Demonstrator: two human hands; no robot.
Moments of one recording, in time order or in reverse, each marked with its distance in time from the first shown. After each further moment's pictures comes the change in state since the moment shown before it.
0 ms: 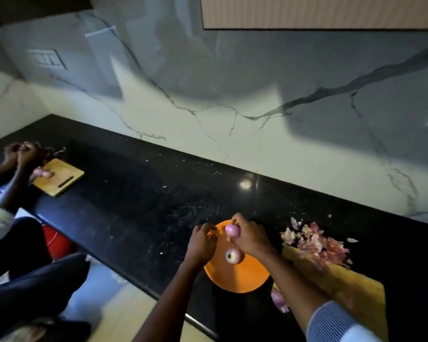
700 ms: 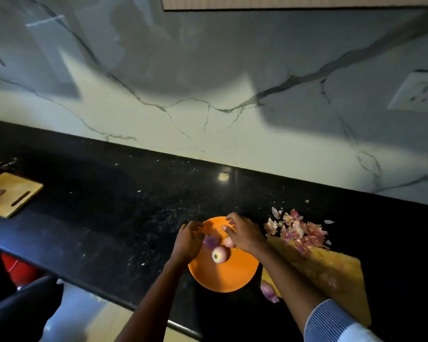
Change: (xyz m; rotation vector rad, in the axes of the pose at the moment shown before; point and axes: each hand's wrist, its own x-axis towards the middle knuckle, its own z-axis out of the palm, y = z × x) left_hand 0.029 0.004 0.005 -0.050 -0.096 0.038; right_hand 0.003 0.035 0.001 0.086 0.035 0.075
